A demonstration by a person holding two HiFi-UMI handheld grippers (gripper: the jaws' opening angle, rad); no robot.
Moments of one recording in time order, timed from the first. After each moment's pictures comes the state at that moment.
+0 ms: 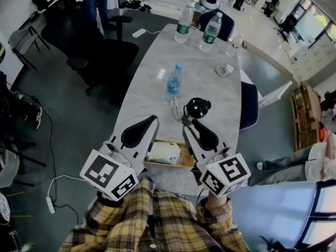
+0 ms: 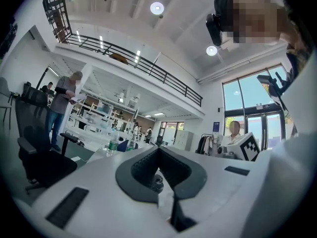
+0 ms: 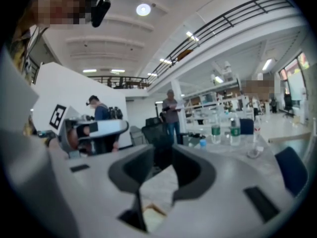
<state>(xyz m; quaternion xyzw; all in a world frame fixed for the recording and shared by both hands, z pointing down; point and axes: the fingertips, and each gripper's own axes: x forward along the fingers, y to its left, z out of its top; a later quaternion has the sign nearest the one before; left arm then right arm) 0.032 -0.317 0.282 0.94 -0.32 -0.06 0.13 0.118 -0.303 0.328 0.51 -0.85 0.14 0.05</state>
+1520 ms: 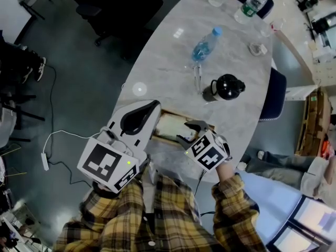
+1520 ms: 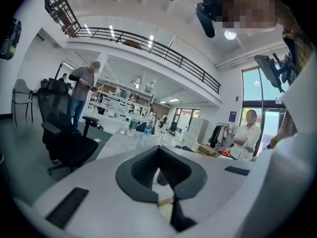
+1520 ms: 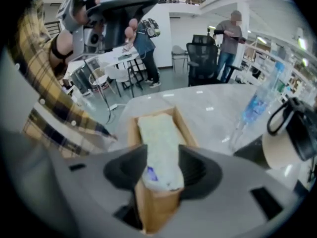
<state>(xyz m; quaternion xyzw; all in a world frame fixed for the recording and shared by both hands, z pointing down) -0.010 -0.324 0.382 0.90 -0.39 0.02 0.19 0.077 -0.241 0.590 0.19 -0.83 0.18 0.50</state>
